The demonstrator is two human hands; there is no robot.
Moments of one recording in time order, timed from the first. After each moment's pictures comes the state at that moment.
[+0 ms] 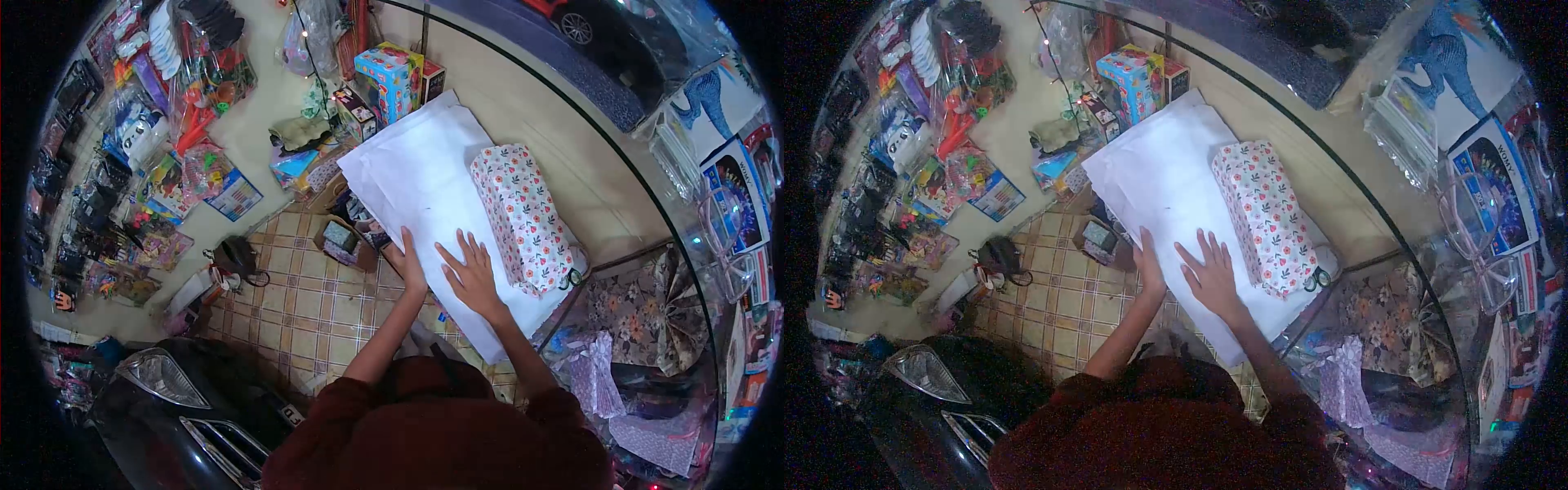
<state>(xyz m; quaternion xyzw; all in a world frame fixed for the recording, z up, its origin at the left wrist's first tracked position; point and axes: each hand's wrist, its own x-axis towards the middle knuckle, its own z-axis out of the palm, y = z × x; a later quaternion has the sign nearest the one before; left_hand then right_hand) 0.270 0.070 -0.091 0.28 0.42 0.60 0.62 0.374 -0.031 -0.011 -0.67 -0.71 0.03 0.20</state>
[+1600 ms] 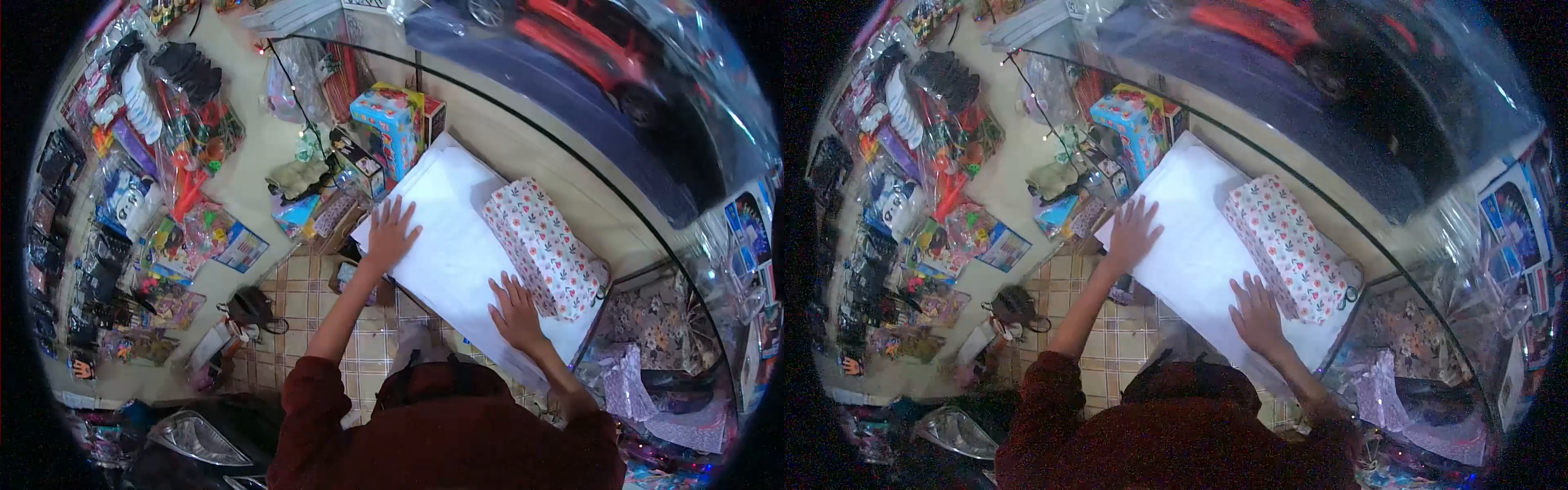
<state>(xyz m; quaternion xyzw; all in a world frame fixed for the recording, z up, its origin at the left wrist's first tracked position) 0.214 0.261 -0.038 0.92 0.32 0.20 0.05 0.385 -0.034 0.007 -0.77 -0.63 0.07 0.12</state>
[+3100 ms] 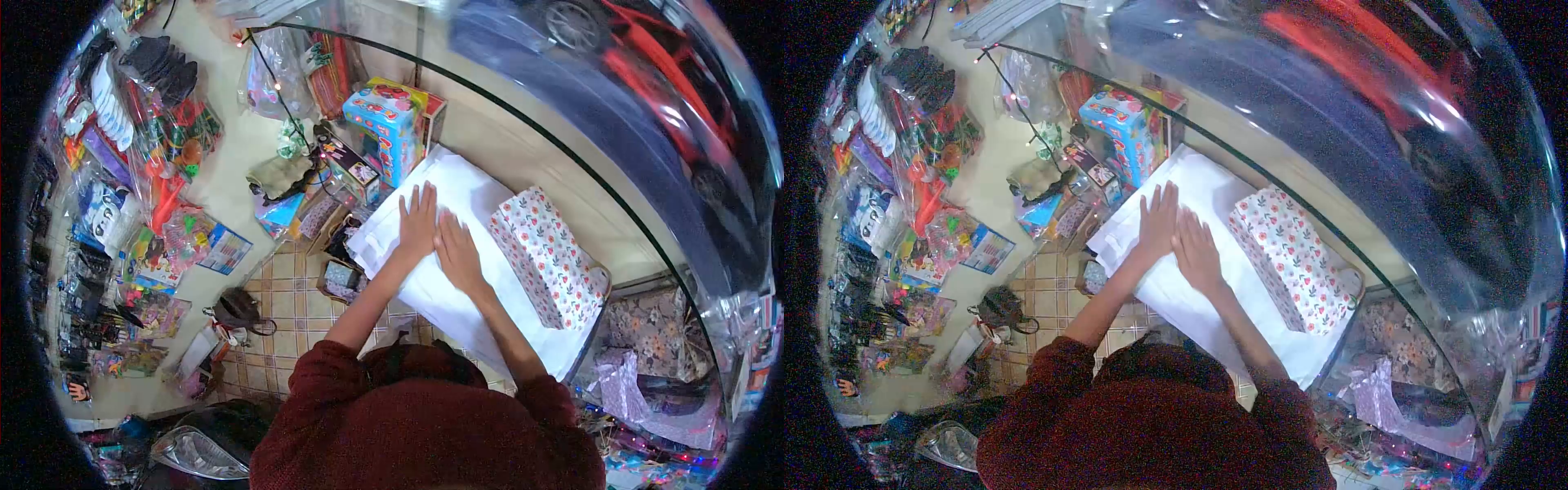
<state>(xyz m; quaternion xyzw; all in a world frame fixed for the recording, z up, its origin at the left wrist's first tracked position) 0.298 0.274 -0.056 0.92 0.34 0.18 0.03 0.368 0.153 -0.042 -0.72 -0.64 -0.03 0.28</state>
